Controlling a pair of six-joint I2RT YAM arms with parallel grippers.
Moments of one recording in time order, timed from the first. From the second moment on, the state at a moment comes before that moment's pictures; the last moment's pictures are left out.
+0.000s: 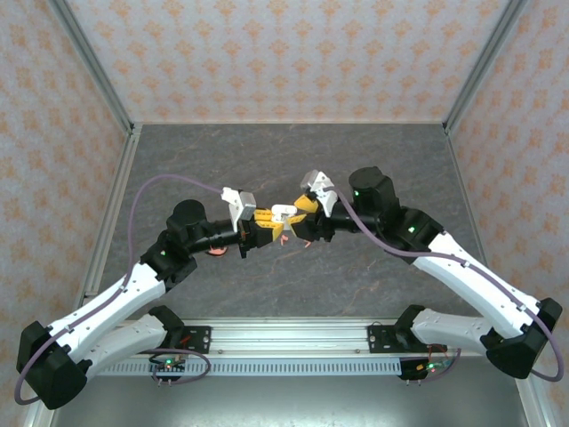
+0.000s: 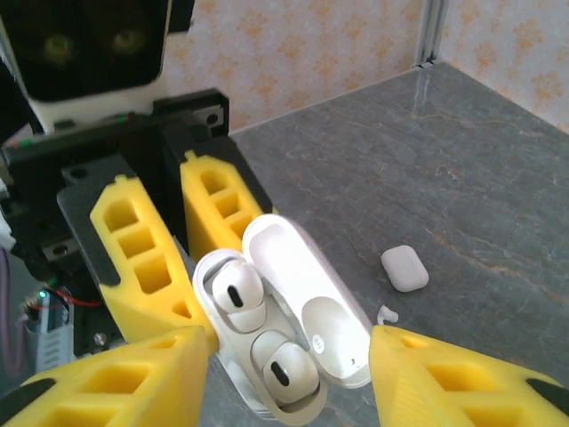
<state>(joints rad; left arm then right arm) -0.60 0.90 0.66 0.15 0.61 -0.19 0.77 1.07 1.14 -0.49 -0.42 -0.07</state>
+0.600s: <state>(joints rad) -0.60 0.90 0.66 0.16 0.61 -0.19 0.62 1.07 0.97 -0.22 -0.72 0.33</state>
